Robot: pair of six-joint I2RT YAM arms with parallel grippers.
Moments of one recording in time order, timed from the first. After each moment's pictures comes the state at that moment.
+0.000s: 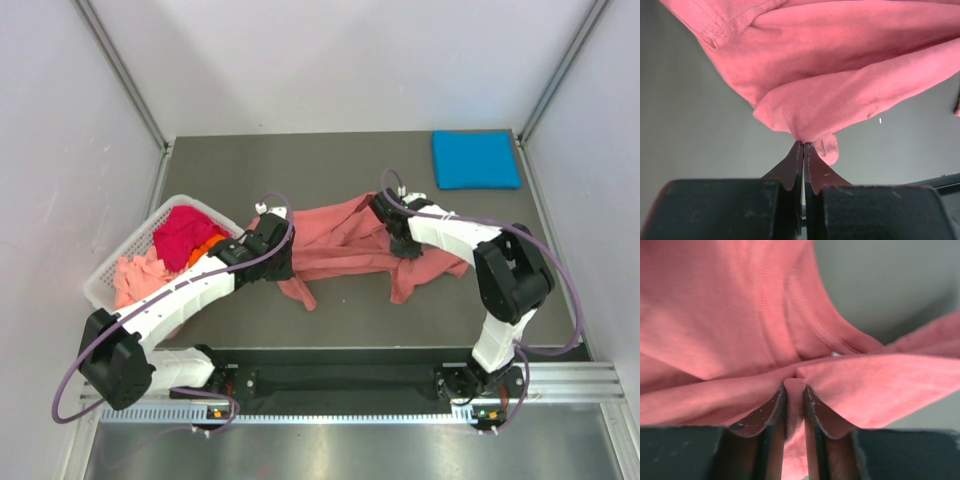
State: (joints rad) left arm -0.67 1.23 0.92 -0.65 -0.15 -0.62; right arm 0.58 1.78 1.21 -0.77 0.46 0.71
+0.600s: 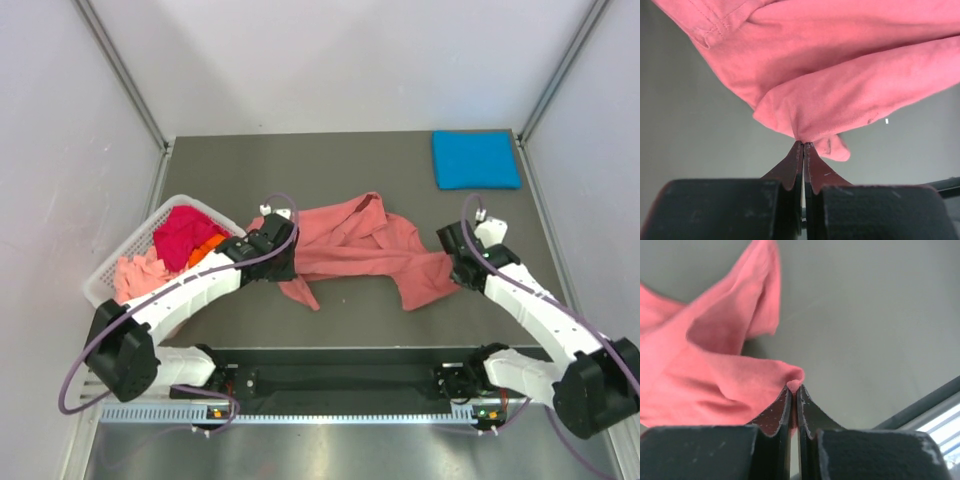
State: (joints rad) left arm -0.67 1.28 0.91 -0.63 -0.14 -0.62; right arm 0.41 1.09 0.76 -0.86 0.61 0.75
